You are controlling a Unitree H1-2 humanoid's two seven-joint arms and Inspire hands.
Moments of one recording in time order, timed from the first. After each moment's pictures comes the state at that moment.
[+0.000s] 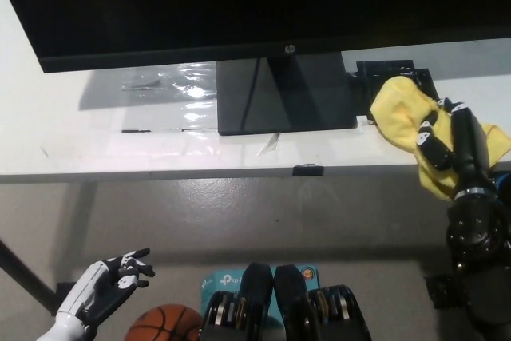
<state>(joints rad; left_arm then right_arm) 0.01 0.28 0.02 -0.03 -0.09 0.26 -0.22 -0.52 -0.16 0.00 0.47 -0.43 0.04 -0.28</state>
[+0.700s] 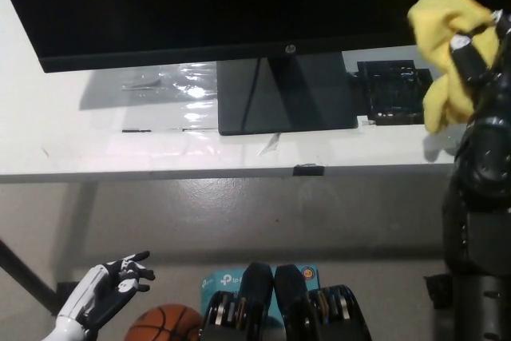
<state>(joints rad) 0.03 0.27 0.02 -0.04 -0.10 0.26 -0.22 -0.70 0.00 -0.29 0.21 -0.14 0.14 -0.32</state>
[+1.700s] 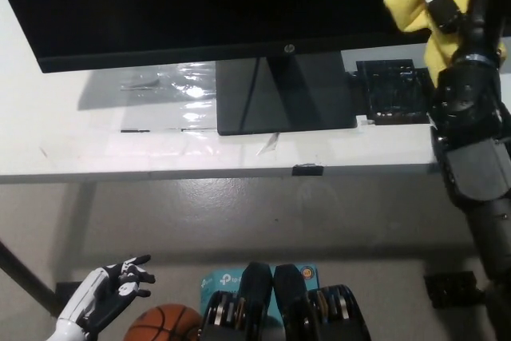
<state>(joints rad) 0.04 0.27 0.02 -0.04 -0.10 0.26 -0.22 -0.93 -0.20 0.12 0.62 -0.40 0.23 -0.46</state>
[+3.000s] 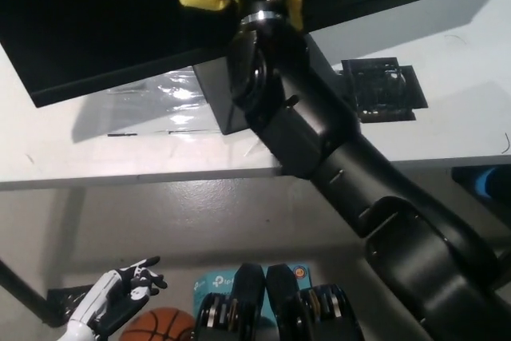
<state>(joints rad) 0.03 0.28 -0.02 -0.05 -0.08 0.27 -0.24 -1.25 0.13 0.44 0.84 -0.65 0.34 -0.50</state>
